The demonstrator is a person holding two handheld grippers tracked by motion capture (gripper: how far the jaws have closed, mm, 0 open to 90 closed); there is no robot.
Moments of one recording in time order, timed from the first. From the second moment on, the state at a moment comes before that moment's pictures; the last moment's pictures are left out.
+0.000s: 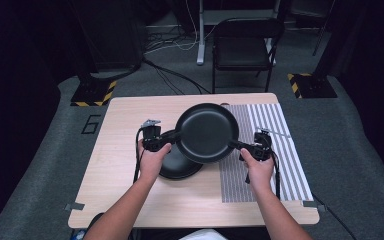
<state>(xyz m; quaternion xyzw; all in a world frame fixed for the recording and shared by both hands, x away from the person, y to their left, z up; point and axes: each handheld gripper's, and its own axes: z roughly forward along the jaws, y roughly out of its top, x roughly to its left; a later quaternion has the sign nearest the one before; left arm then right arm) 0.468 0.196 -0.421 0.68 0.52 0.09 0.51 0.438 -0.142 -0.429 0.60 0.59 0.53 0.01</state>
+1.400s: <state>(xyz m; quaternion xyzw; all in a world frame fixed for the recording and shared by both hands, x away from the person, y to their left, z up) 0.484 0.133 -0.410 0.71 0.47 0.05 0.52 0.409 -0.200 -0.415 0.63 0.56 0.53 0.05</state>
